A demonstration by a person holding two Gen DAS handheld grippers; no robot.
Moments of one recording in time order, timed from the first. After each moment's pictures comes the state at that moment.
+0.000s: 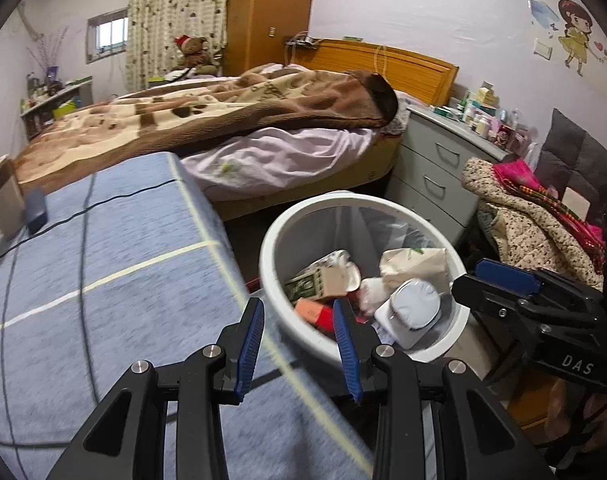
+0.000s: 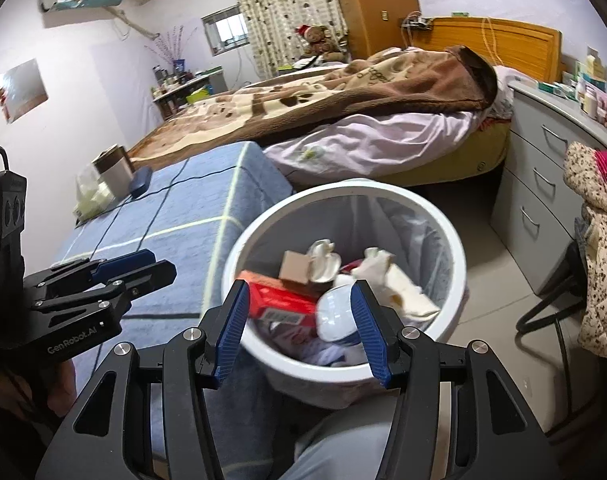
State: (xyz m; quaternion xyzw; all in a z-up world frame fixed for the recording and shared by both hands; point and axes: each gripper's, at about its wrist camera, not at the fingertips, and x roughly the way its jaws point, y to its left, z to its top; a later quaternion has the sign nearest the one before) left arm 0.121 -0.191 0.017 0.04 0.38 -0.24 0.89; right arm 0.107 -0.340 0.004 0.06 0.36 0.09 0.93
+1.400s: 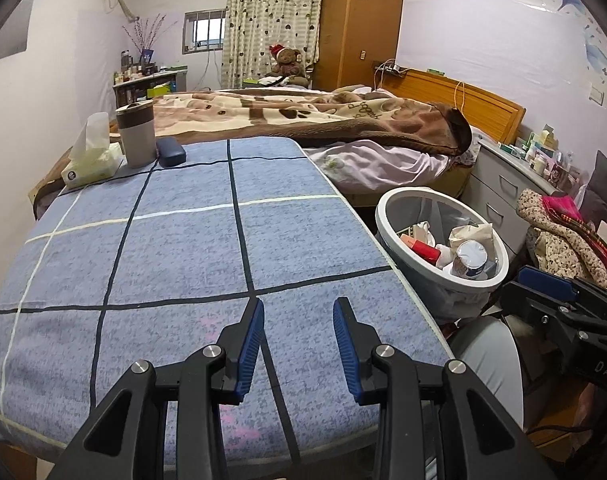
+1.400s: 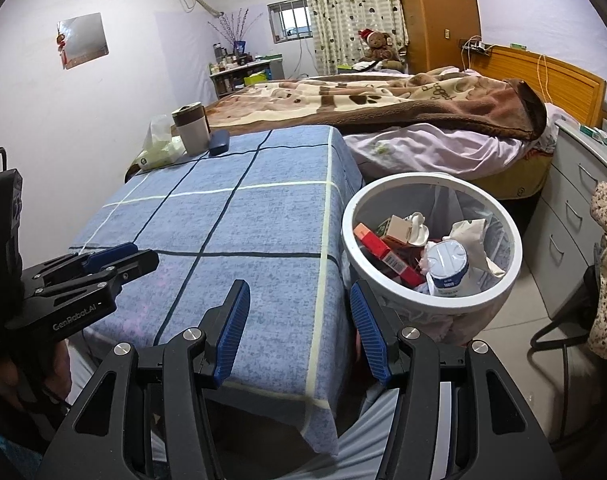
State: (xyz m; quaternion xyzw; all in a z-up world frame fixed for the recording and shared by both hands) left arm 0.005 -0.064 0.023 -0.01 0.36 -0.10 0.93; right arm 0.037 -0.272 0.010 0.00 0.35 0.16 0.92
